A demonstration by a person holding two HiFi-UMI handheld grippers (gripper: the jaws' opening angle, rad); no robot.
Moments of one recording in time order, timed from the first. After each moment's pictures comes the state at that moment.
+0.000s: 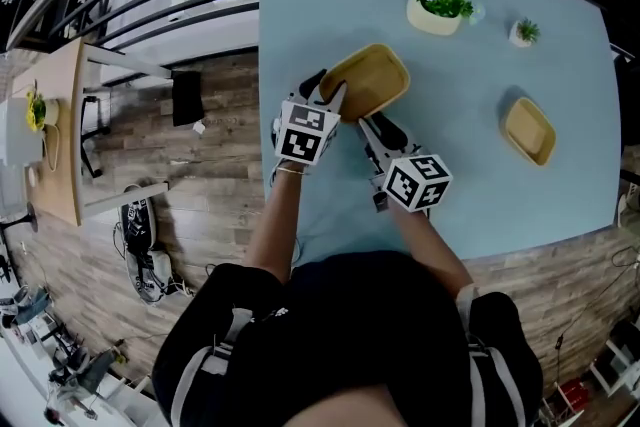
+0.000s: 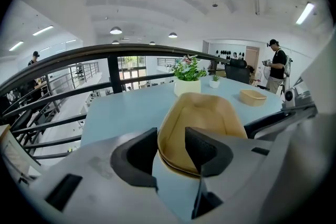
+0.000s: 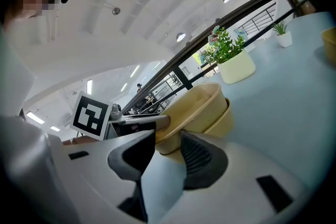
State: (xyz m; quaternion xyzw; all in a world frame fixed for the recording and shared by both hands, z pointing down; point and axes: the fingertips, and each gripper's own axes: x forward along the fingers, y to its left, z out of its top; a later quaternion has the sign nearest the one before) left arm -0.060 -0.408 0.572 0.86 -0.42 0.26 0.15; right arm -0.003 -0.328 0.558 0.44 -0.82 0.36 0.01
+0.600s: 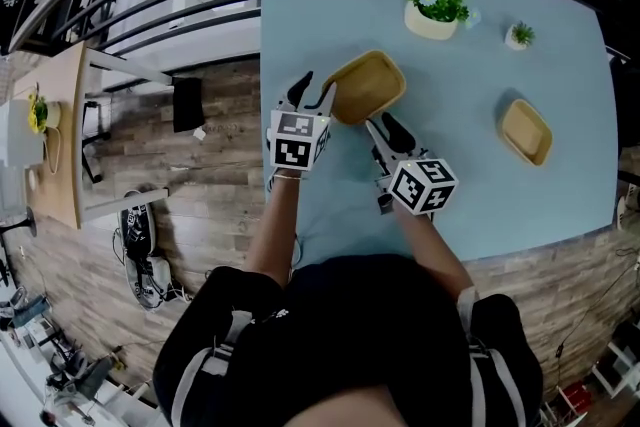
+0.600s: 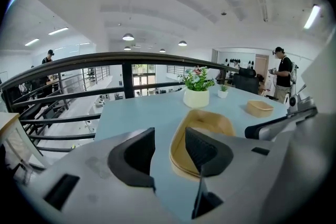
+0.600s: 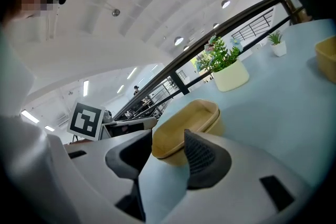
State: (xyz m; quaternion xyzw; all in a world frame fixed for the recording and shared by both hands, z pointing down) left arm -0.085 -0.411 0.554 0.84 -0.47 0.21 0.15; right arm 0.014 -0.327 0.548 0.46 -0.81 0.35 0.00
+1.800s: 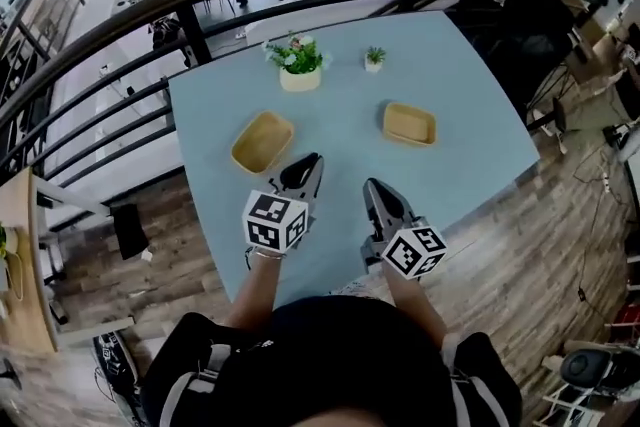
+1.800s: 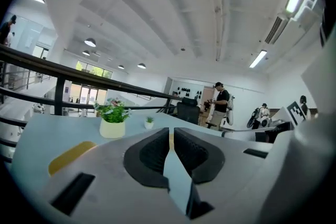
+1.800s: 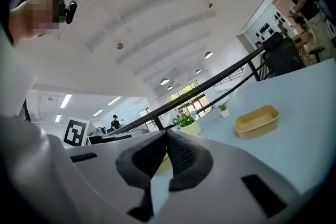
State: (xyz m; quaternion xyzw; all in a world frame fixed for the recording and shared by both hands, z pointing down) left arm 0.088 -0.265 0.437 0.96 -0.24 0.05 0.14; right arm 0.163 -0.181 0.437 0.63 -0.74 0.22 -0.11
